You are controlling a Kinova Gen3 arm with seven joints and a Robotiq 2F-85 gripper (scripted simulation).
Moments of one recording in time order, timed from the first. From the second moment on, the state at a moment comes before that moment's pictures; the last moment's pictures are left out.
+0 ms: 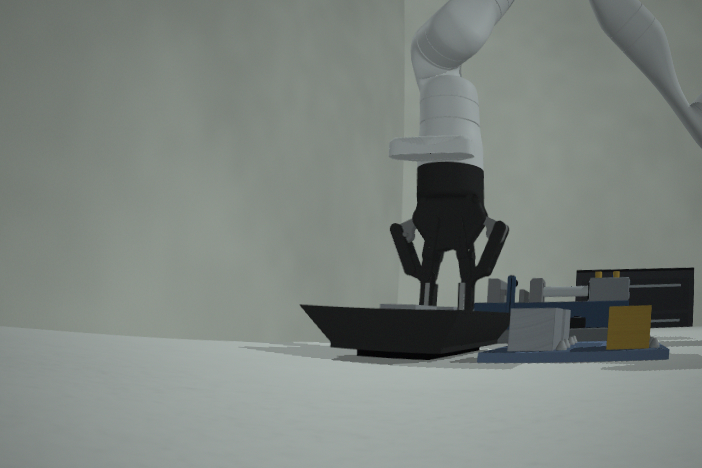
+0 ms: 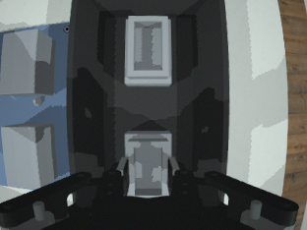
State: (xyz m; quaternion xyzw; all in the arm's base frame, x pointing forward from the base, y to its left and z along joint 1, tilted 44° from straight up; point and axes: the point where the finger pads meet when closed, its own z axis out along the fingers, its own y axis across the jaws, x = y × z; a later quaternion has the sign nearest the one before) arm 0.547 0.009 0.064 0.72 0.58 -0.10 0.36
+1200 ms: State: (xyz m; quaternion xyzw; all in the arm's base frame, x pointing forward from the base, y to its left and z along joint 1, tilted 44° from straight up) arm 0.547 0.009 0.064 0.72 0.58 -0.10 0.36
